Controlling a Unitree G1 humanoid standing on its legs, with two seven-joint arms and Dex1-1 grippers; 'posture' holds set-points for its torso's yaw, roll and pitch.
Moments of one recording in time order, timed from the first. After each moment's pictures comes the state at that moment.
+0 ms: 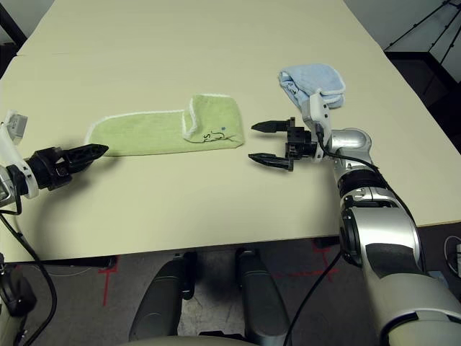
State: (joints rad) left arm -0.57 0.63 0.72 0.09 -0.79 1.51 -0.33; right arm -0.97 -0.45 -0.09 1.17 0.20 -0.45 1.58
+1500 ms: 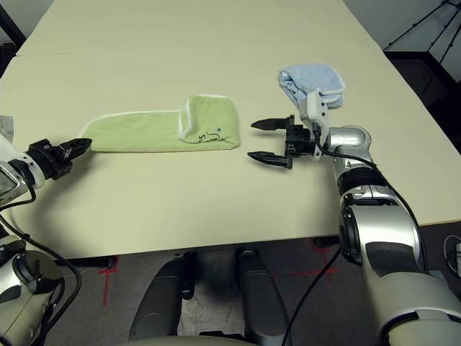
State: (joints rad) left arm -0.61 0.57 0.93 0.11 -0.80 1.53 -0.16; right arm -0.99 -0.45 -0.09 1.18 0.17 -0.47 1.55
